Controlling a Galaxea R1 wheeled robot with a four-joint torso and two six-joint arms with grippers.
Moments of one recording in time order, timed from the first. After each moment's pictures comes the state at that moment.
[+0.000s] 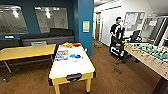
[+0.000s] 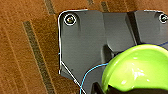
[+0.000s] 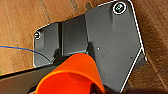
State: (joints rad) left arm 1.48 2.97 -2.76 1.05 0.00 -1.07; right arm -1.52 2.80 -2.39 0.25 0.07 -0.15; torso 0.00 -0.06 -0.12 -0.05
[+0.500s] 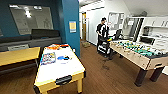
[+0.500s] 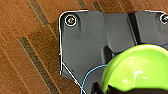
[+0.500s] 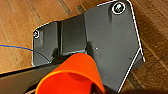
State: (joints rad) left arm 1.47 2.97 -2.76 1.05 0.00 -1.07; right arm -1.52 2.80 -2.39 0.23 0.06 -0.15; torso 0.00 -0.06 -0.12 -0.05
